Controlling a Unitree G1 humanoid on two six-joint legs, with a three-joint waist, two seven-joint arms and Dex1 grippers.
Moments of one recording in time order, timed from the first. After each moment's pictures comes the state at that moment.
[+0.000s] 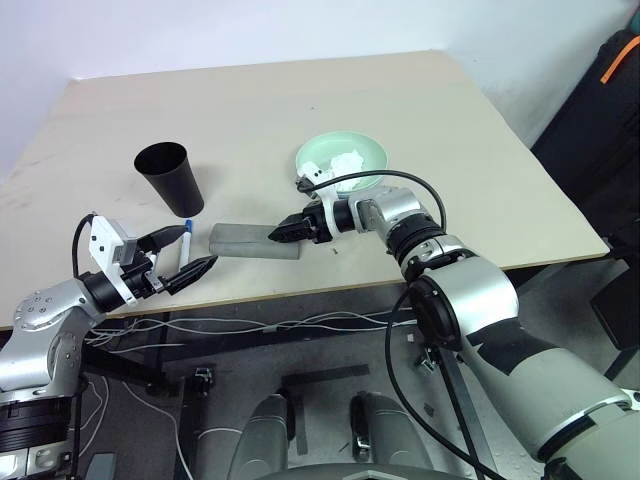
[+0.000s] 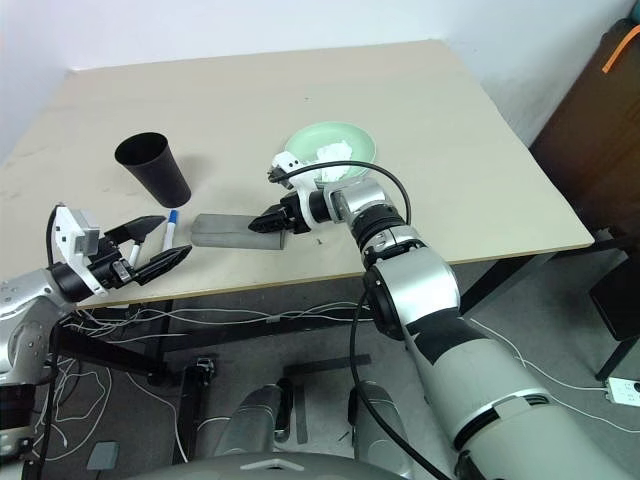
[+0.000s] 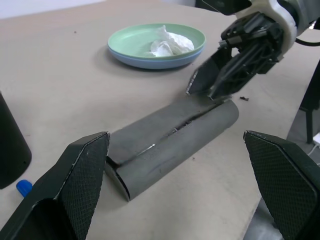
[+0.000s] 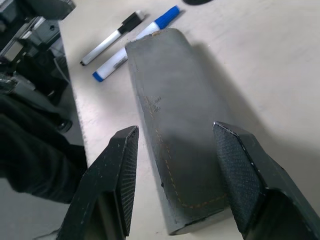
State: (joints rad) left arm -0.13 0.70 0.33 0.01 -0.55 0.23 -1.01; right arm -1.33 -0.02 -0.01 1.29 -0.01 0.48 1.12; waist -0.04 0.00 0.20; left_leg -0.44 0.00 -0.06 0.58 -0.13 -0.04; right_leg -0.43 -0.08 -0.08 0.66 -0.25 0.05
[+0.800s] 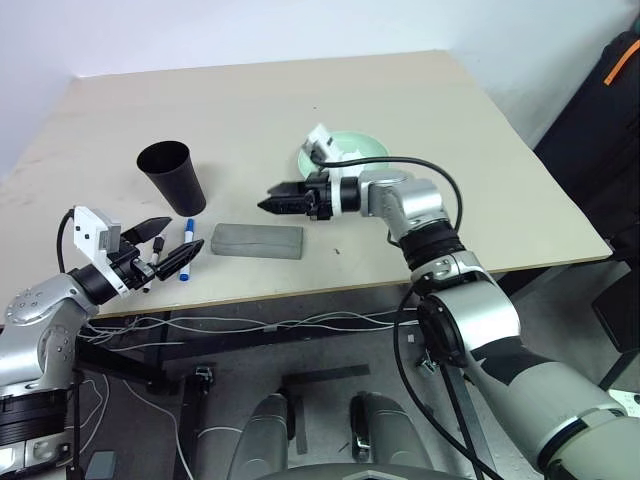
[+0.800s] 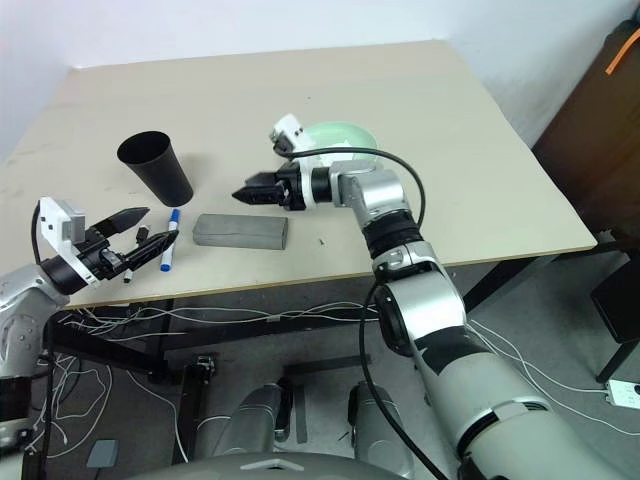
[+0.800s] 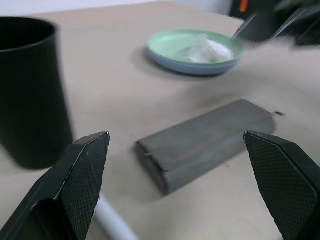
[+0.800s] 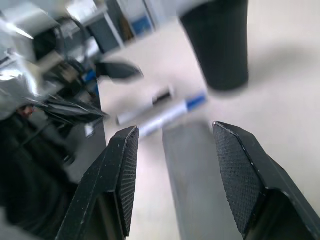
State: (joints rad) left arm -0.16 0.73 0.37 0.03 -0.57 0.40 -0.85; right arm -1.12 -0.08 0.00 0.63 0.17 0.61 1.13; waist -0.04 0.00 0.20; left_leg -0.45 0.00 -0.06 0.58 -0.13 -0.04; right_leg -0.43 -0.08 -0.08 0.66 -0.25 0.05
